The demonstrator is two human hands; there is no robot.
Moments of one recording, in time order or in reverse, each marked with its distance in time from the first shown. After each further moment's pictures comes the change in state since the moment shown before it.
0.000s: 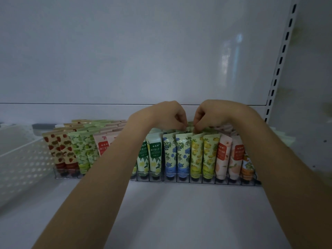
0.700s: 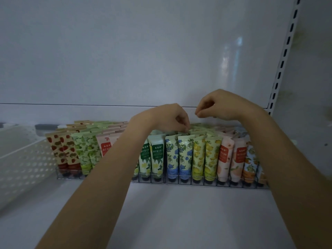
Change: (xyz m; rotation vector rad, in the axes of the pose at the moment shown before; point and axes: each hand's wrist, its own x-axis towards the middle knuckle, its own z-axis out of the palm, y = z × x) left_hand -0.002 -0.004 0.000 -0.071 -0.022 0.043; right_hand -0.004 0.010 -0.011 0.229 0.238 -0.138
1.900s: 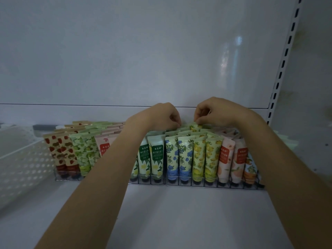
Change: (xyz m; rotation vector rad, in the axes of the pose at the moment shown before) left_hand 0.002 -0.017 0.000 0.064 0.093 -0.092; right_hand 0.008 0.008 0.014 -0.139 -0.075 -0.003
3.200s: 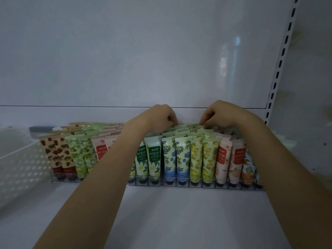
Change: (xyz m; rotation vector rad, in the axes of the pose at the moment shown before) left_hand 0.004 -0.001 0.007 0.061 0.046 -0.035; right_hand 0.002 0.021 0.001 0.067 -0.002 0.180
